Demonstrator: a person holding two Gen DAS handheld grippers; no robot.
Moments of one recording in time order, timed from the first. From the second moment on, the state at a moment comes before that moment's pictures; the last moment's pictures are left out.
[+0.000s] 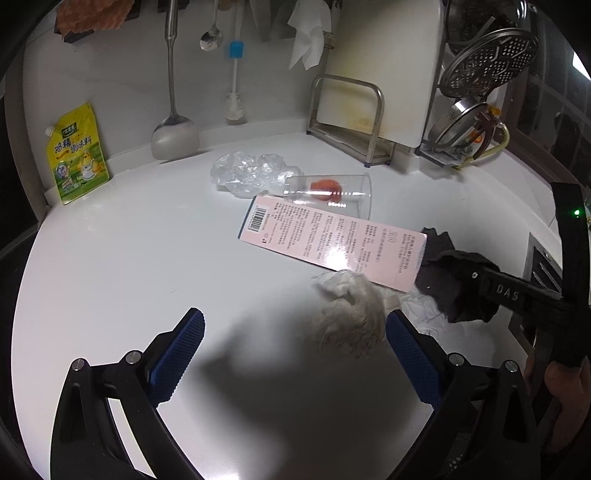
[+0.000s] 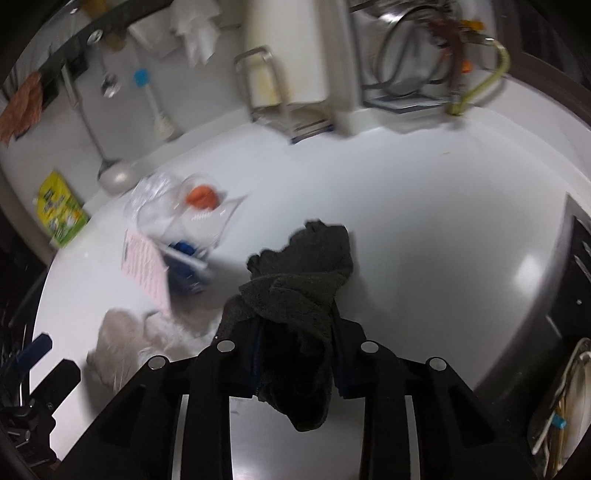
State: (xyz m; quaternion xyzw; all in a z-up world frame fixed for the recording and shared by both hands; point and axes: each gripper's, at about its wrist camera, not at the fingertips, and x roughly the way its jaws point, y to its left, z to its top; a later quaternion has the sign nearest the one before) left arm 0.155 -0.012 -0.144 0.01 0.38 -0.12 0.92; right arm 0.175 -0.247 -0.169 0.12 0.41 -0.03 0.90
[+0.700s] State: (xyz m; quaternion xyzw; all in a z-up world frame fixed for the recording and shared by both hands) left arm 0.166 -0.044 -0.181 0.04 0.43 -0.13 0.89; right arm 0.105 -0.270 -0.162 0.16 0.41 -0.07 0.90
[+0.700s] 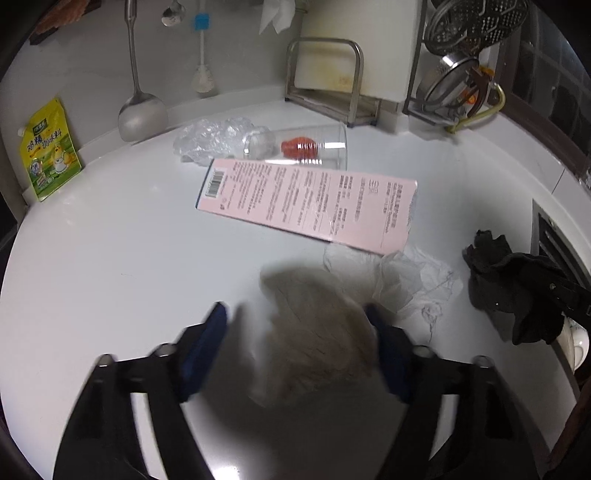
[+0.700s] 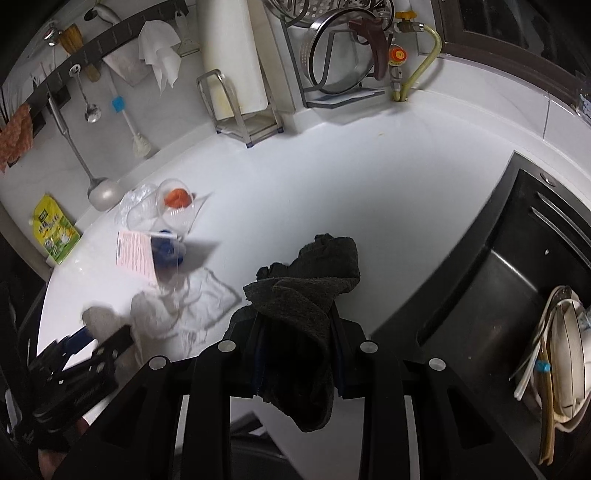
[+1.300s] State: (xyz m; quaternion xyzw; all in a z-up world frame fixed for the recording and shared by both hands) left arm 0.122 -0.023 -0.136 0.03 0.43 -0.13 0.89; right arm 0.056 -0.251 -0.134 0.15 0.41 -0.04 0.90
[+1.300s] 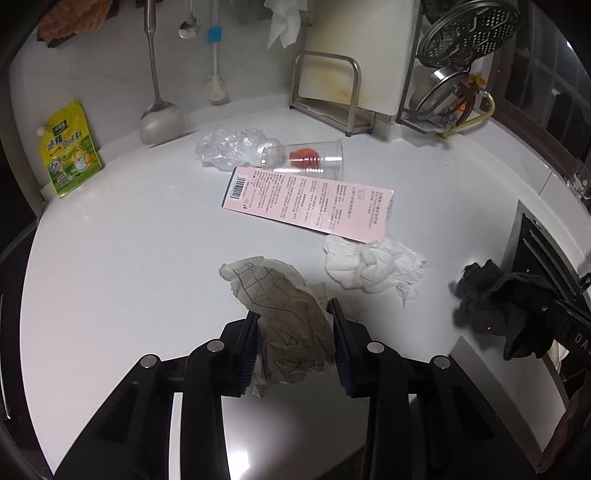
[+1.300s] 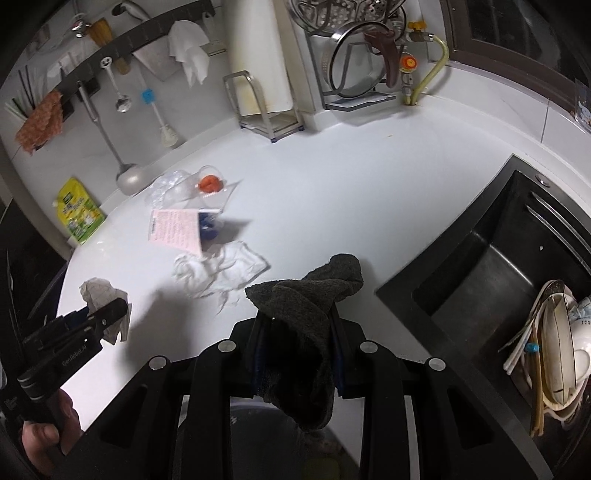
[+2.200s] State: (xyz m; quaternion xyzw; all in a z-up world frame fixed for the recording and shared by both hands) left arm -0.029 -0.048 -0.131 0.04 0.47 -0.13 0.87; right arm -0.088 -0.231 -0.146 0.12 0.47 0.06 0.87
